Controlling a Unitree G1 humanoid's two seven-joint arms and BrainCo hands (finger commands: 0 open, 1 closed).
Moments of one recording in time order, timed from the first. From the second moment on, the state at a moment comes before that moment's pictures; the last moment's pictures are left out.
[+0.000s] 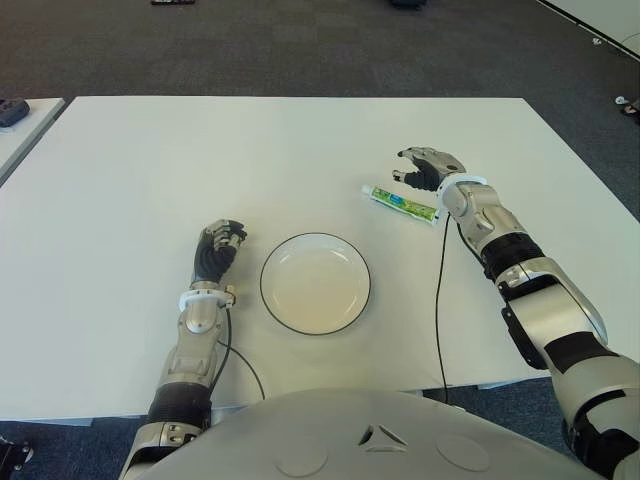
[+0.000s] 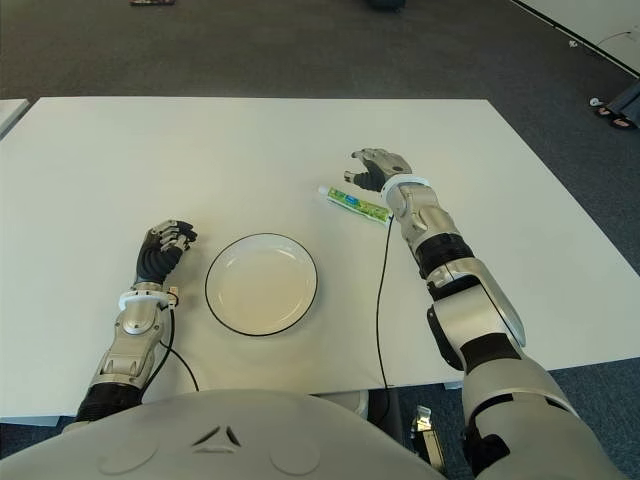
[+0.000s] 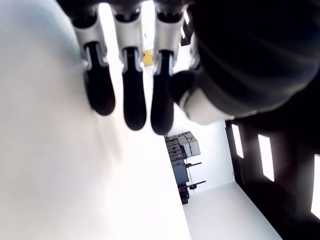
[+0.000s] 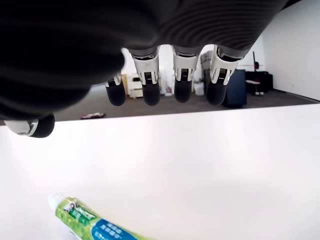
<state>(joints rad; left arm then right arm) 0.17 0.08 0.05 0.26 0.18 -0.24 0.17 -0.72 -0.47 0.48 0.85 -0.78 -0.05 0.07</state>
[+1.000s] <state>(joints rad) 0.17 0.08 0.05 0.24 0.19 -0.21 0.17 -0.72 -0.41 0.58 1.02 -0.79 -0.07 0.07</state>
